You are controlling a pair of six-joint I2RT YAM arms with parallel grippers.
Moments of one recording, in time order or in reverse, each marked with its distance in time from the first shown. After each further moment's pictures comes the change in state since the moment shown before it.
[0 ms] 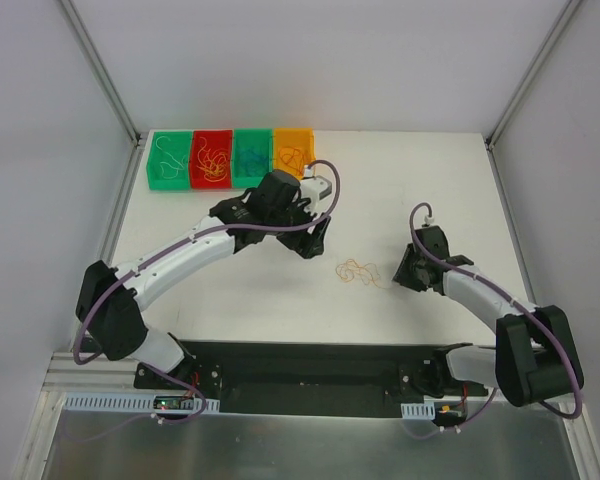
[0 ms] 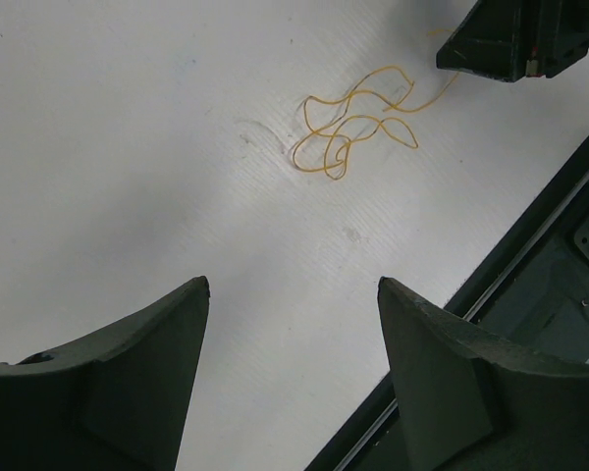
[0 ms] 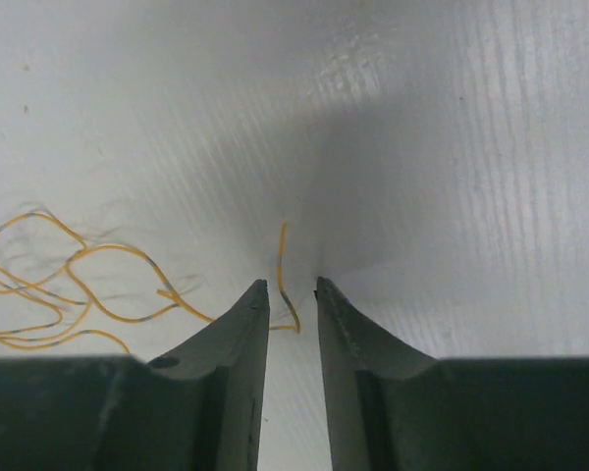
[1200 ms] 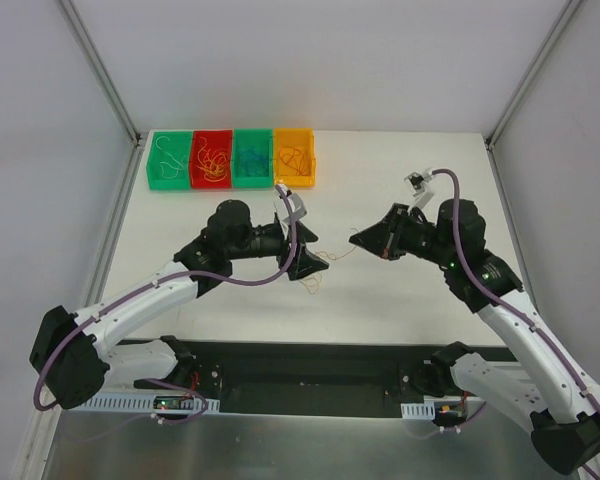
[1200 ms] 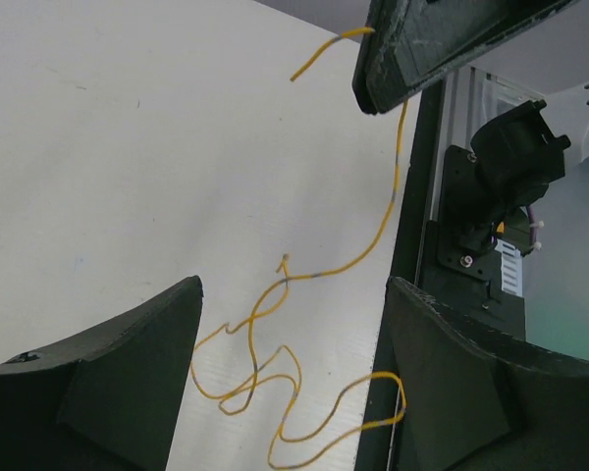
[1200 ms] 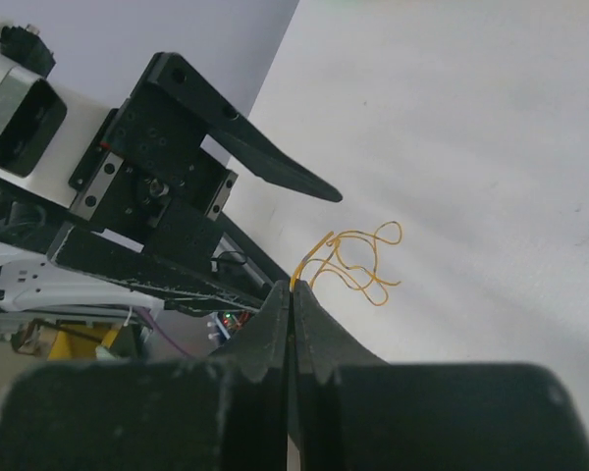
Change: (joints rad) left arm 0.033 -0.352 -0.463 0.671 0.381 0.005; right arm 0.241 -0.392 0.364 0.005 -0.503 0.048
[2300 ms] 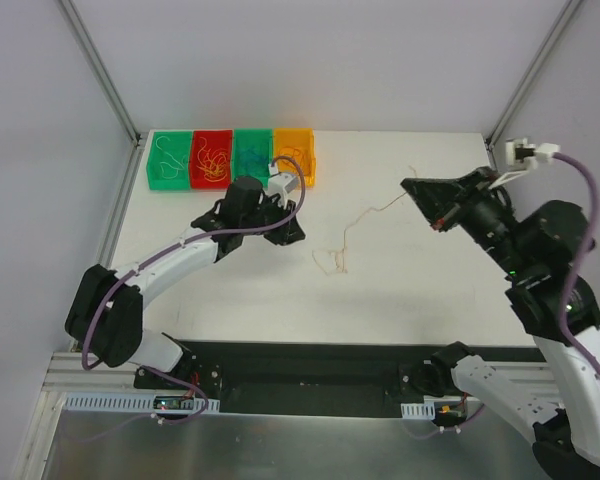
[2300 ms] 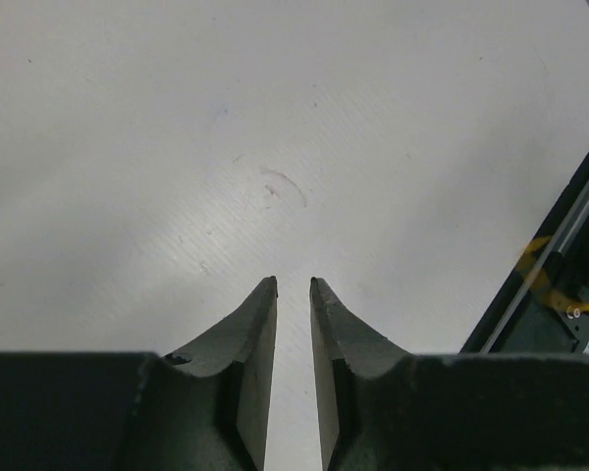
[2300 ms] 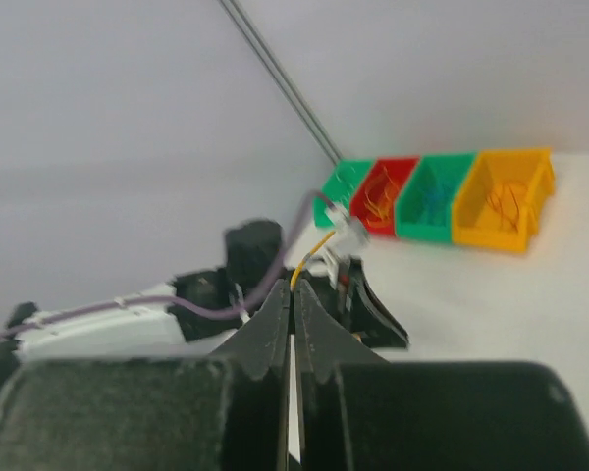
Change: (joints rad) left arm 0.155 0.306 0.148 -0.205 -0.172 -0.103; right arm -0.004 -0.066 0.486 -0.079 0.287 -0.082
